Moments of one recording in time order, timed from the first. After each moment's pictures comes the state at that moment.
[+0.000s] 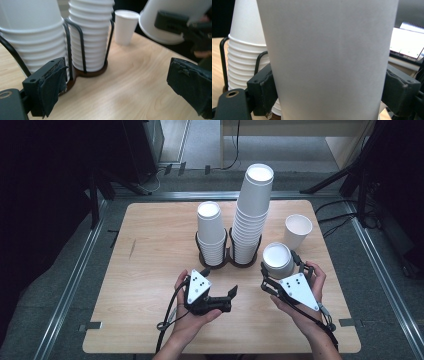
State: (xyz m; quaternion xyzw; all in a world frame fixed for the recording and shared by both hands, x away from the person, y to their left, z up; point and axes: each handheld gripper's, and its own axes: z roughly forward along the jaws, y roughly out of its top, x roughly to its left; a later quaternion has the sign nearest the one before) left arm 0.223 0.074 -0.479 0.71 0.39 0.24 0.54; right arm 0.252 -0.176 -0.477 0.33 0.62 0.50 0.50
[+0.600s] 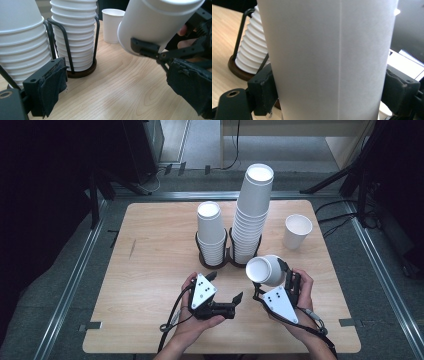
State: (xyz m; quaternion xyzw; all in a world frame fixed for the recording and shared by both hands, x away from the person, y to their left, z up) left arm 0.218 0.067 -0.478 0.72 0.36 0.22 0.55; right arm 0.241 -0.157 -0.503 0.22 0.67 0.45 0.55
